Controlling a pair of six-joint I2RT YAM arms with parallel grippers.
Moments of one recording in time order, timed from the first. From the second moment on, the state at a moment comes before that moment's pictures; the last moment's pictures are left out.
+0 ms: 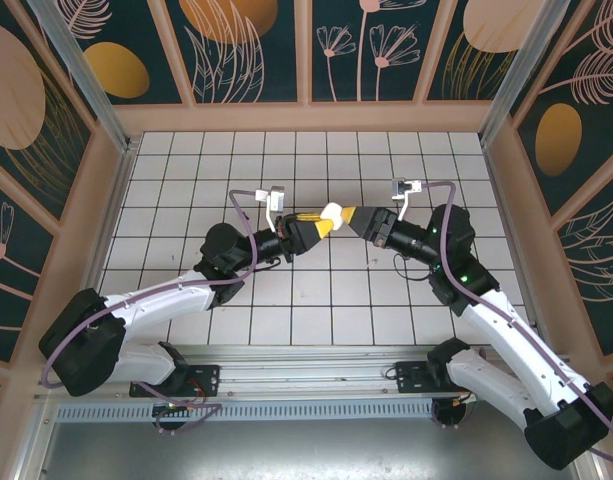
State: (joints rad) left arm -0.80 1.33 0.67 0.98 0.51 -0.93; right arm 0.52 0.83 0.75 0.06 -0.57 0.95
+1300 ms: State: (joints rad) left arm -0.79 1.26 0.73 0.70 0.54 -0.89; right arm 0.52 0.90 0.76 0.12 -0.68 0.81
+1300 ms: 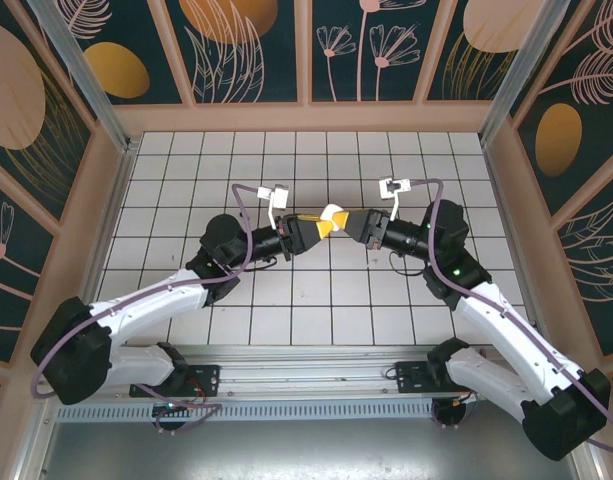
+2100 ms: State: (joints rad) left arm -0.75 0.98 0.90 -0.14 0.36 -0.13; right arm 0.52 1.10 1.02 -0.33 -0.70 0.21
